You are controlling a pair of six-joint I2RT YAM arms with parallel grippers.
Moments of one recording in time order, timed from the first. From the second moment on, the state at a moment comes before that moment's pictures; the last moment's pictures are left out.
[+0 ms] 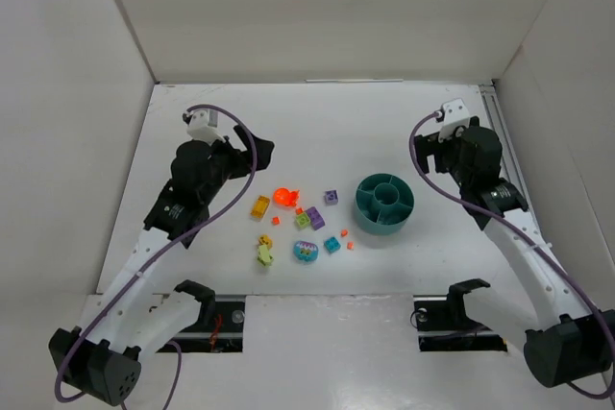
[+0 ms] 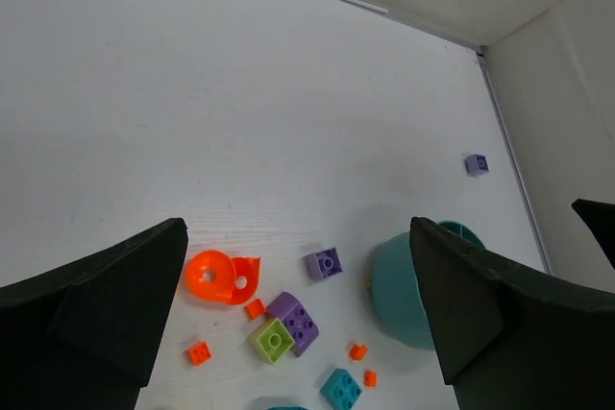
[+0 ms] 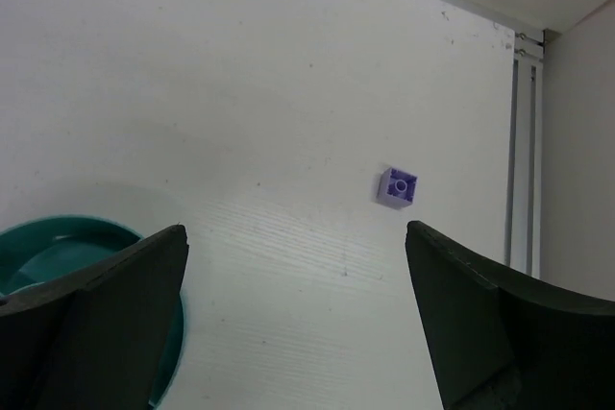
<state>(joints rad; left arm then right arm) -0.39 0.87 0.84 -0.22 -0.04 -0.58 0.23 0.97 0.89 -0.25 0.11 -0.22</state>
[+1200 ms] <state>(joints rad) -0.34 1.21 0.82 -0.08 0.02 -0.45 -0.14 1.84 1.30 -0.36 -0.07 -0.30</state>
